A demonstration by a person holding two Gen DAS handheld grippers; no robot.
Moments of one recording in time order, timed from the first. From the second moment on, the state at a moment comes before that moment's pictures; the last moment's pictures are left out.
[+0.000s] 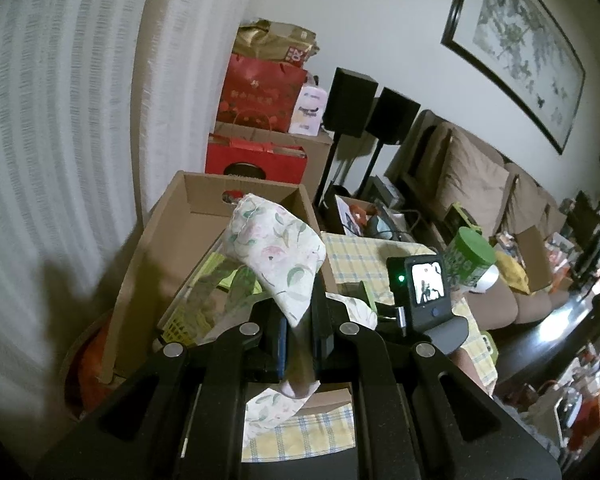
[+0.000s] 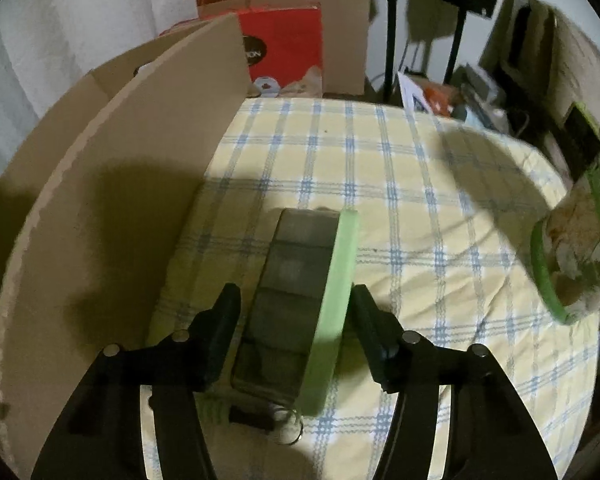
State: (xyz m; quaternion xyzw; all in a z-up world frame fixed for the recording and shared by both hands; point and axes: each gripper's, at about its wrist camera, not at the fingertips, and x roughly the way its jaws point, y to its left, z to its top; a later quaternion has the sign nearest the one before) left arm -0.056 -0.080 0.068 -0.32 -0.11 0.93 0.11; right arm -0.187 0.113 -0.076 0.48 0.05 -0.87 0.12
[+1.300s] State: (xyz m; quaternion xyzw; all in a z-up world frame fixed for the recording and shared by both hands) left arm -0.165 -0.067 0.052 -0.40 -0.06 0.91 0.09; right arm -0.158 0.079 0.109 0.35 -0.01 -0.90 0.25
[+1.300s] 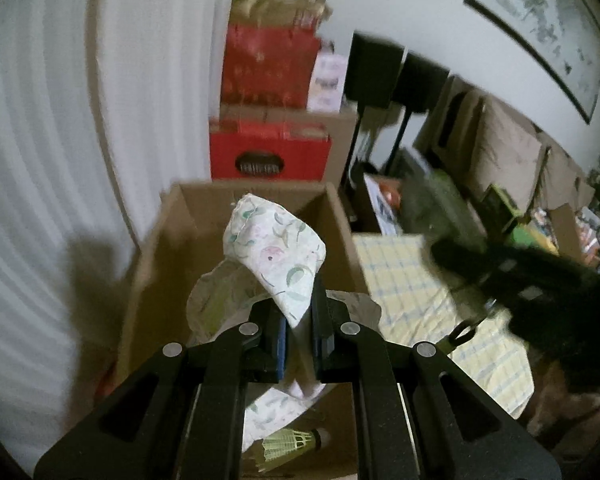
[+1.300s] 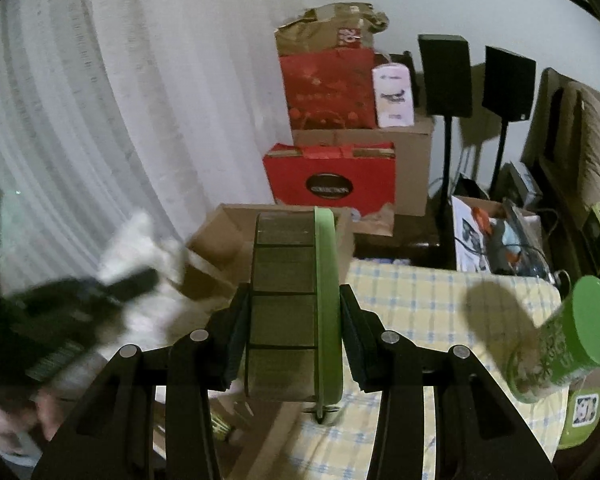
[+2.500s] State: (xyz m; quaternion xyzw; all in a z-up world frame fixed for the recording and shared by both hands) left arm -0.110 -0.149 0.008 -0.41 -0.13 0.90 0.02; right arm -0.190 -0.043 0.028 0.45 0.01 -0.84 0.30
